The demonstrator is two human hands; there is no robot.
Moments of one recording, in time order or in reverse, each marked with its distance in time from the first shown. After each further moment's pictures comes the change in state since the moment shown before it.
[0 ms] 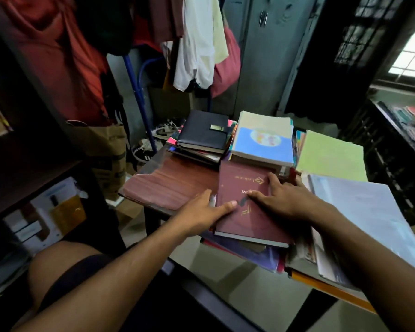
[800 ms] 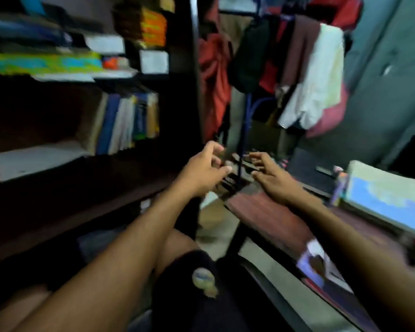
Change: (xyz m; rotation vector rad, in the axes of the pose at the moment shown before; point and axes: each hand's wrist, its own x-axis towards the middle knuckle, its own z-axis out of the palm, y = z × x) left_hand -0.093 -0.062 -0.224 0.066 0.684 0.164; right_hand 0.024 -0.274 -0.030 0.642 0.093 -0.752
